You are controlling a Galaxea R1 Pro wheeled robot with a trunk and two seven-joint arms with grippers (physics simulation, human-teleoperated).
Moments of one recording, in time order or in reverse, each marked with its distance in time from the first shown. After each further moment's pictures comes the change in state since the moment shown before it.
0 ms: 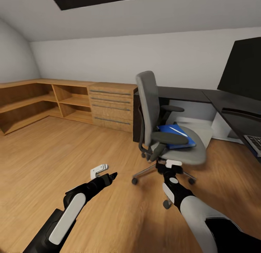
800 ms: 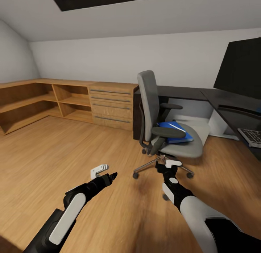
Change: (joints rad) left arm 0.000 0.000 0.000 0.002 0.001 0.000 0.000; right arm 0.000 0.001 0.001 0.001 -0.001 0.002 0.002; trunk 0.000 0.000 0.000
